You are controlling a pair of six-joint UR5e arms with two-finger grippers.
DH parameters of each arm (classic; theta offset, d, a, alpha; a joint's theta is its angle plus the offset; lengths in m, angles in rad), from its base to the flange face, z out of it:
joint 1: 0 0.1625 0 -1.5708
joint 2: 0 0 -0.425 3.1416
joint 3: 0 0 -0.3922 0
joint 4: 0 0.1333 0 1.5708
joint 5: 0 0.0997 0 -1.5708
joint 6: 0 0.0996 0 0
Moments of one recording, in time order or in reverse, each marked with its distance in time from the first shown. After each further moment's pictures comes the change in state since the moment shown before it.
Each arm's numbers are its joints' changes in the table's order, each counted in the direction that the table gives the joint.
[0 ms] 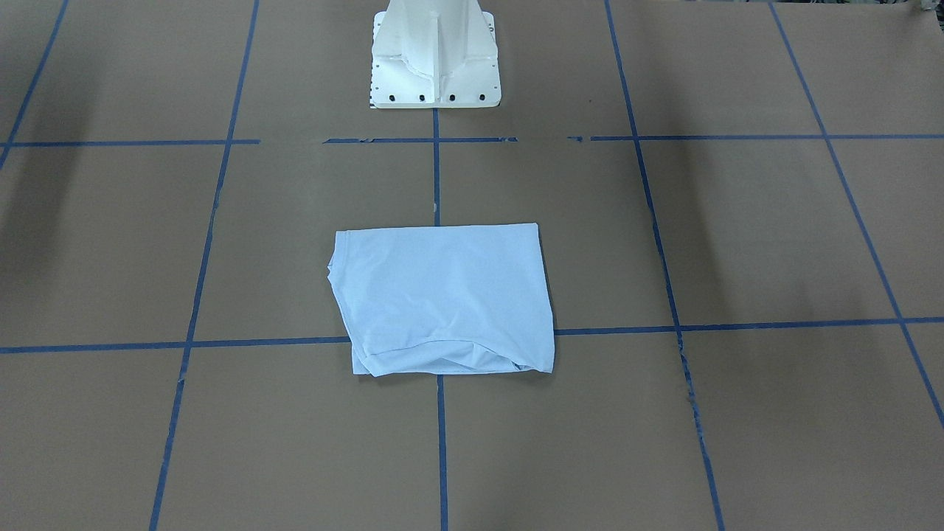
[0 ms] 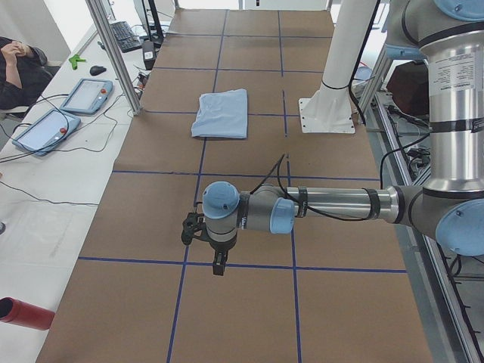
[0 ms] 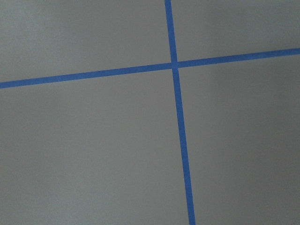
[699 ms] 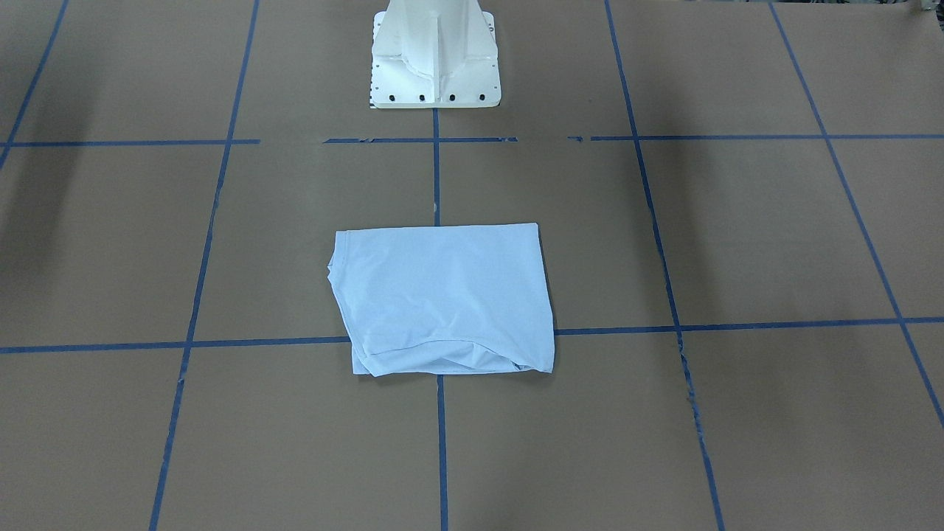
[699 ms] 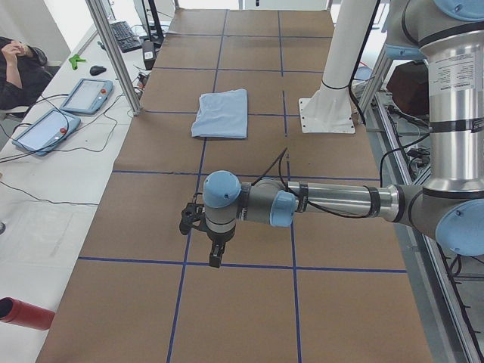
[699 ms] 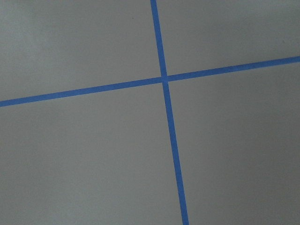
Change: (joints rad) left arm 0.001 0.001 -0.042 -0.008 0.009 0.000; right arm -0.001 -0.002 0.002 0.004 0.003 -0.014
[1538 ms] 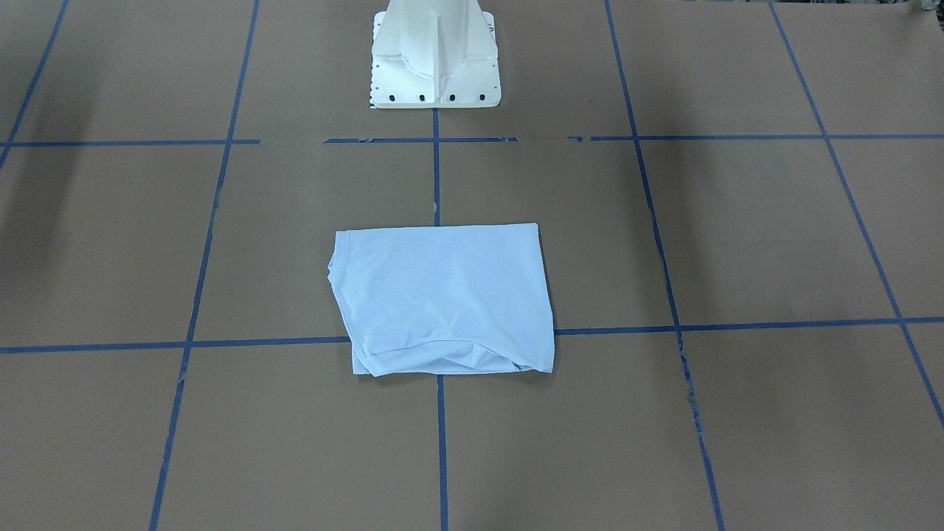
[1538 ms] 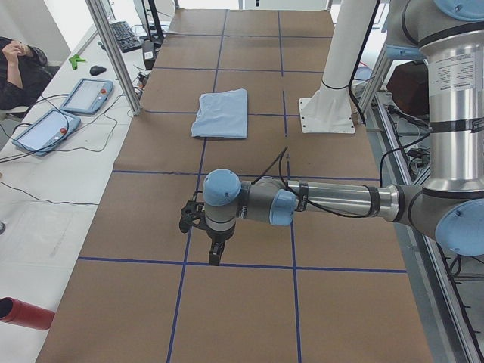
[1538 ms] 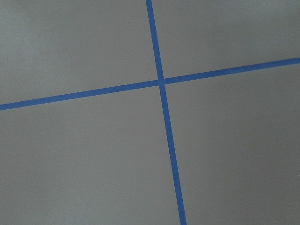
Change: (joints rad) left arm 0.001 0.001 -0.007 -0.001 -0.002 0.001; right arm 0.000 0.002 0.000 -0.001 0.009 -0.001
